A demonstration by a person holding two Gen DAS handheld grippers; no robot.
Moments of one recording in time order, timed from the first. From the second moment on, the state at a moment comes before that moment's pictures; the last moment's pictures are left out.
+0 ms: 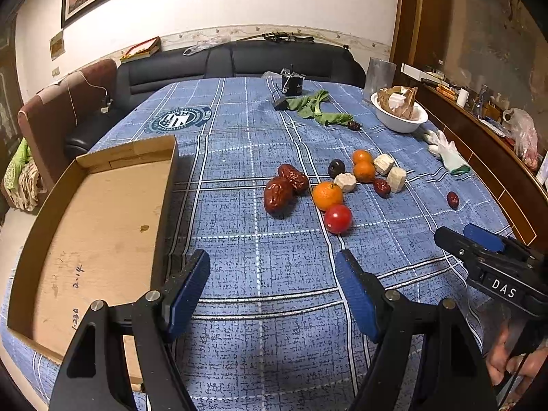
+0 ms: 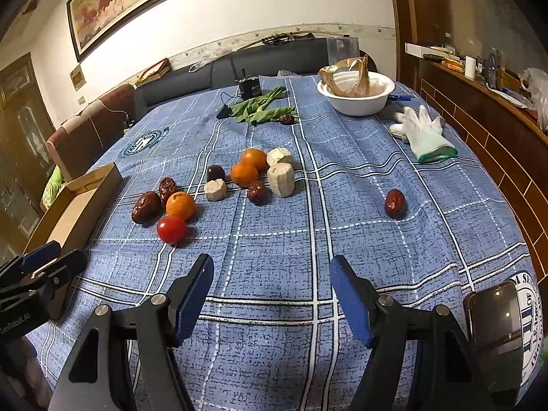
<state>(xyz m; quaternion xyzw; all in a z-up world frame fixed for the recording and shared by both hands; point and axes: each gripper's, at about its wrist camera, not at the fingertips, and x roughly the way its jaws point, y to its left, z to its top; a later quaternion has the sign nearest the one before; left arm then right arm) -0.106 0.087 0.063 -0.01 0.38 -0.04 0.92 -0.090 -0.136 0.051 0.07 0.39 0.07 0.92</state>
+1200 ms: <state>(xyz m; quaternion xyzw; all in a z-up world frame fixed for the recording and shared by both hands) -0.015 0.098 0.049 -0.02 0.44 -0.06 0.90 -0.011 -0.044 0.020 0.01 0.44 0.17 0.88</state>
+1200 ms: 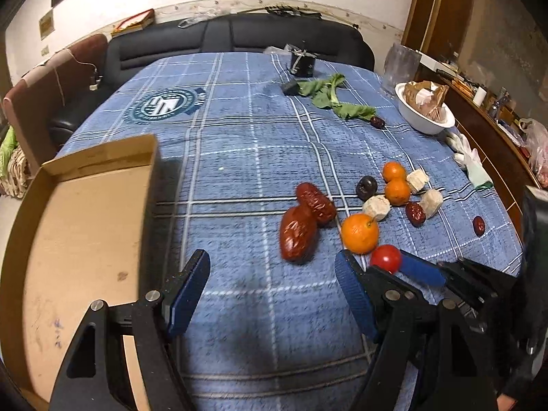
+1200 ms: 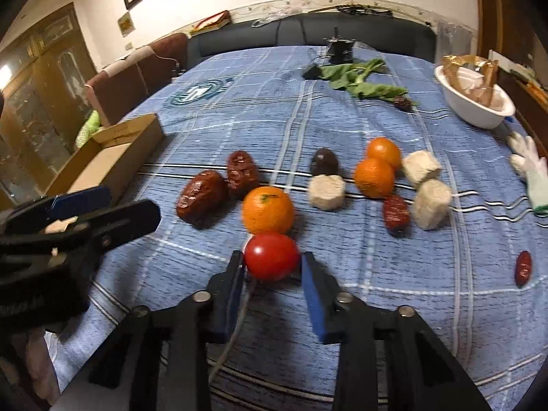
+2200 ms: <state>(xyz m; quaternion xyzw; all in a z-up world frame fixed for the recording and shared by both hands) -0.012 0.108 0.045 -0.06 0.45 -0.07 0.89 -0.012 -0.077 0.018 0.05 0.43 0.17 0.88</state>
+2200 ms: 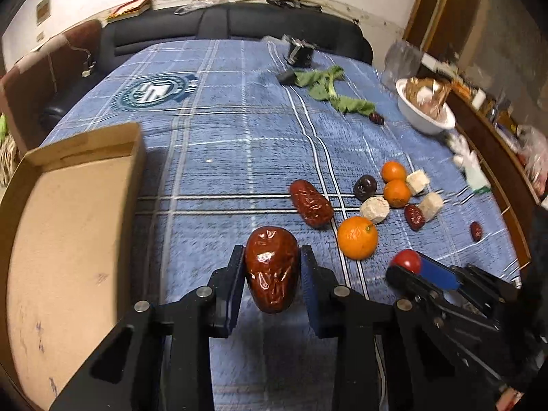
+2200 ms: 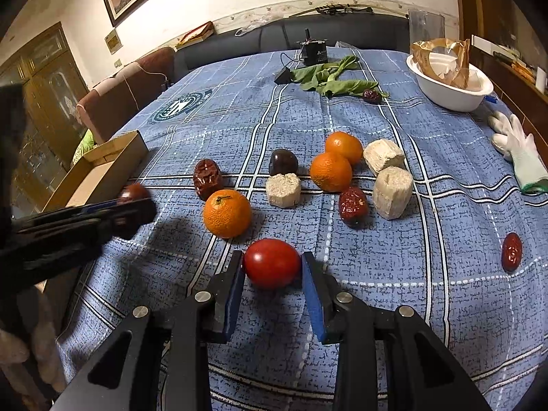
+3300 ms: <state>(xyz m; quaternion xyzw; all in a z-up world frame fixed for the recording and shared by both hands) -0.130 0.327 0.044 -0.11 0.42 0.18 0.88 -0.078 0.162 0.060 -0.06 0.43 0.40 0.81</state>
